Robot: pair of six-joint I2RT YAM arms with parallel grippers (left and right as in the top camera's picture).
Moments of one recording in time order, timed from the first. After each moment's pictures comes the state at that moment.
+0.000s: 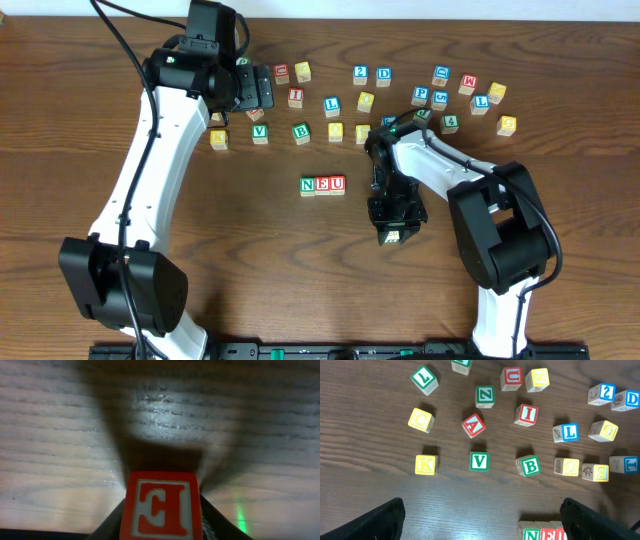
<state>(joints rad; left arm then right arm) -0.18 1.79 1.73 -1.02 -0.01 -0.30 0.45 2.08 1.33 -1.22 -0.22 0.31</state>
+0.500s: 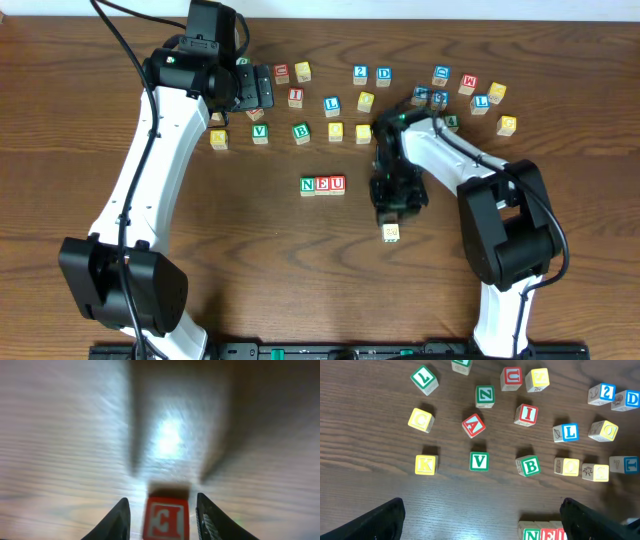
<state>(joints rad) -0.18 1.79 1.73 -1.02 -0.01 -0.30 0.41 2.08 1.43 -1.19 -0.20 0.30</state>
